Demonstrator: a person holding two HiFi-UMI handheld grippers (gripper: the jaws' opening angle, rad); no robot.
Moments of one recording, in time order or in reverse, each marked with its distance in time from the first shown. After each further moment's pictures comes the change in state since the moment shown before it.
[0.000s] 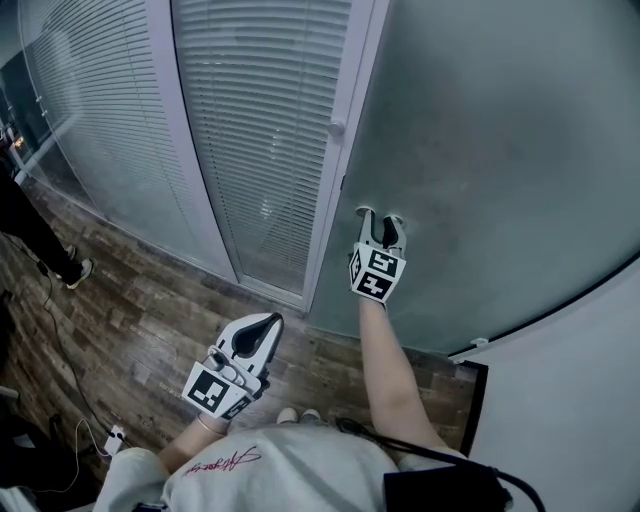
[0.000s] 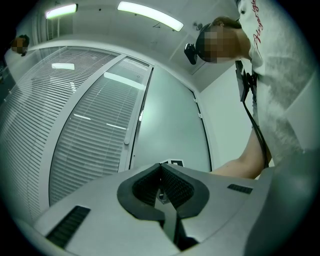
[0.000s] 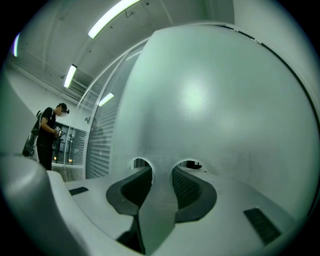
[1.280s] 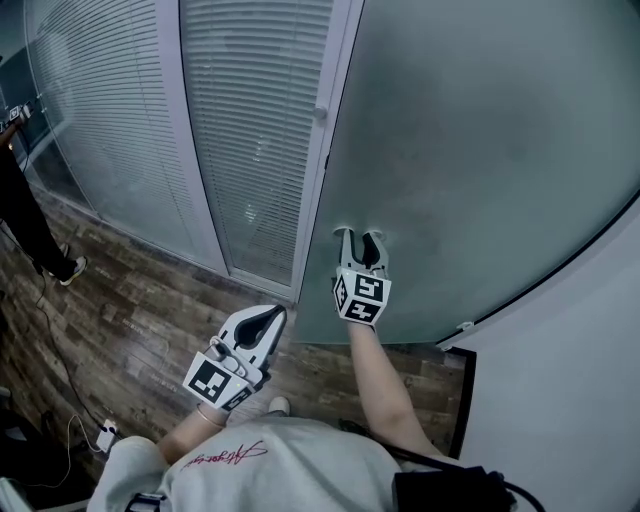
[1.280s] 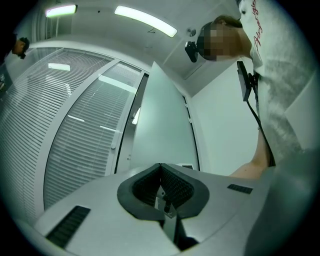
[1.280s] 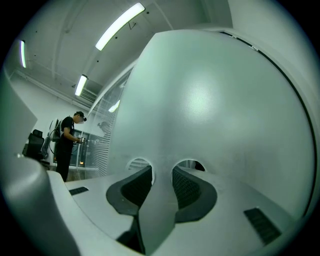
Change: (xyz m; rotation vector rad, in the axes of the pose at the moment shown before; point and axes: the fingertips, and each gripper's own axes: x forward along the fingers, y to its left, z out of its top) left arm -0.036 -0.073 0.014 0.005 -0.040 -0.066; right arm -0.133 0.028 0.007 -0.001 -0.035 0.112
